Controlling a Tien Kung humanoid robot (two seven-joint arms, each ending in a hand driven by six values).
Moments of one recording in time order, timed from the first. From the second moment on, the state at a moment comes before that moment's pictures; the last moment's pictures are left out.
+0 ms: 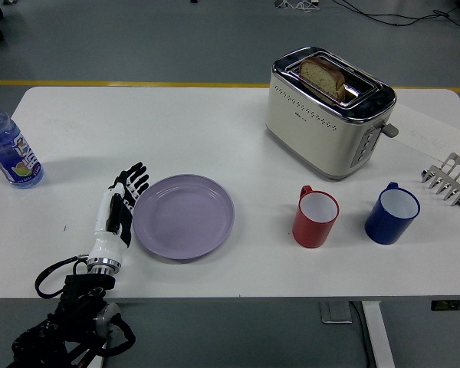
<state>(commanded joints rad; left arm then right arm) -0.29 0.05 -0.92 -0.93 0.67 0.24 -0.65 0.13 -0.06 1.43 0.18 -1.15 -0.19 -0.37</state>
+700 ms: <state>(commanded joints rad) -0.32 0.06 -0.80 -0.99 0.64 0.23 -0.65 0.13 -0.06 1.44 0.18 -1.16 -0.18 -0.37</state>
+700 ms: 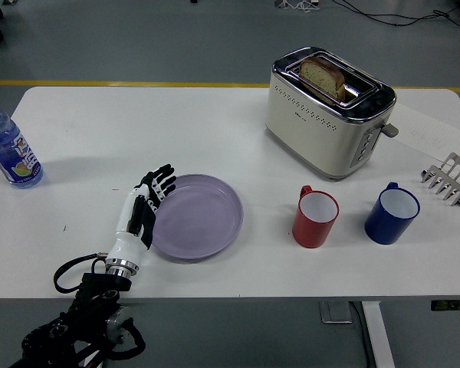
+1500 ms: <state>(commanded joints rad) -0.30 0.06 -0.86 -0.91 0.57 0.27 -0.65 0.13 -0.06 1.45 0.18 -1.18 -0.18 -0.37</state>
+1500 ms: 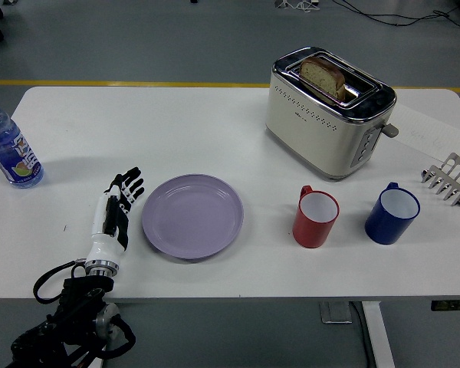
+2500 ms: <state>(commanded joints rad) -0.38 0.04 -0.62 -0.94 0.44 0.29 -0.65 0.12 -0.06 1.46 0.18 -1.19 -0.18 -0.37</state>
